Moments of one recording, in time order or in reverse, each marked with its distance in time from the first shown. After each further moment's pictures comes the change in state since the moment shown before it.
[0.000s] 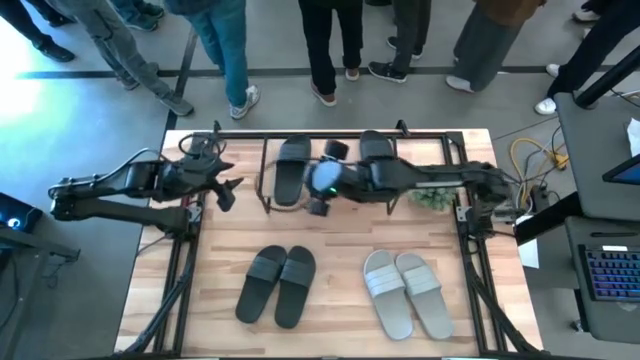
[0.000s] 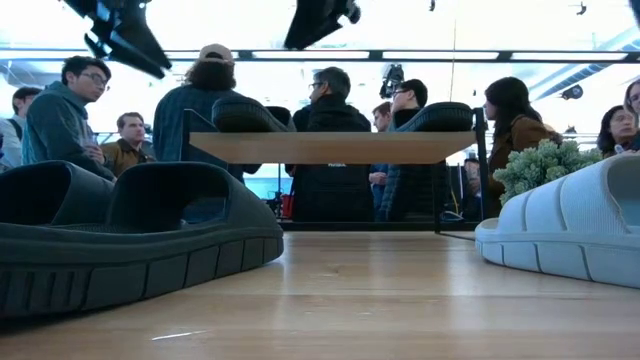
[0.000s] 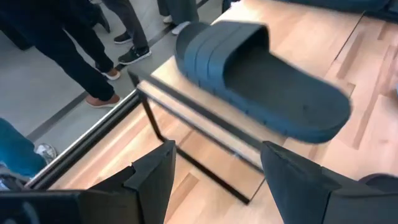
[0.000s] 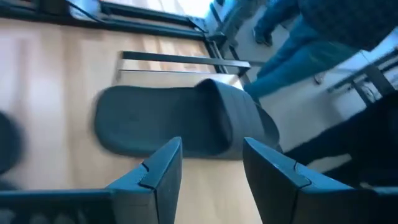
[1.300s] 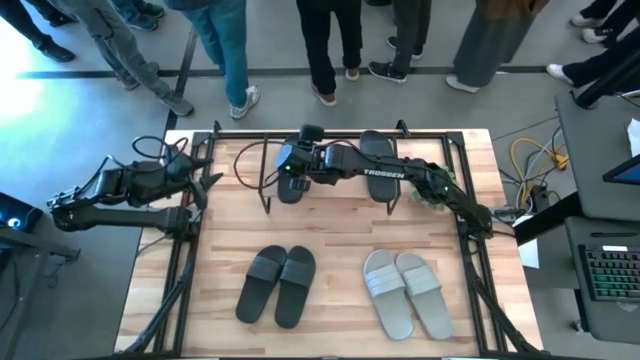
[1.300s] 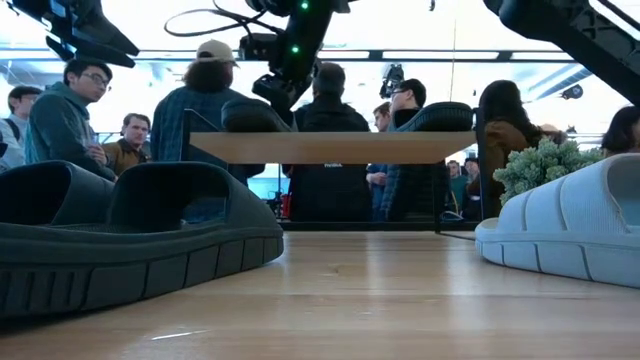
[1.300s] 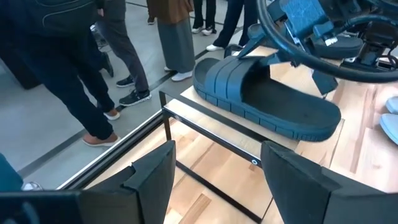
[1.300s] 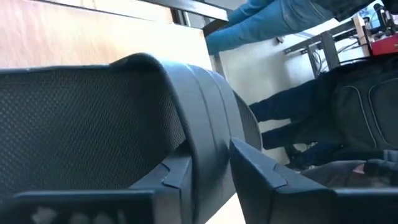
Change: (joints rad) left arm 0.000 -0.269 -0.114 0.020 -0.038 0.098; right arm -0.152 0.437 0.493 -0.250 0.114 -0.158
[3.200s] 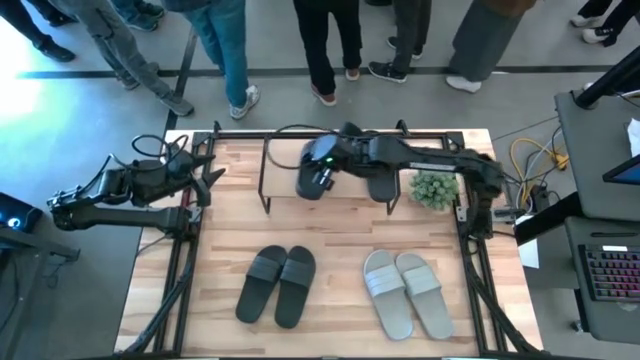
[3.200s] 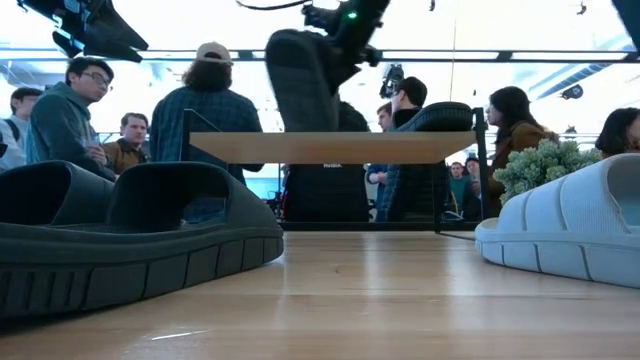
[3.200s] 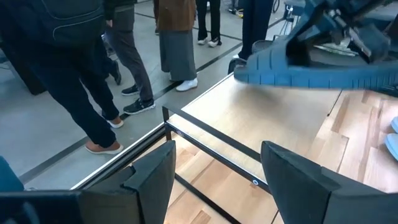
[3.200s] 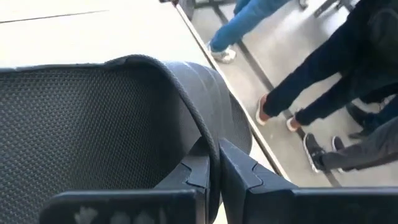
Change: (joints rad) left arm 0.000 0.028 -0.002 0.079 -0.040 0.000; right arm -0.027 -0.455 -0.548 0.153 -0.143 0.329
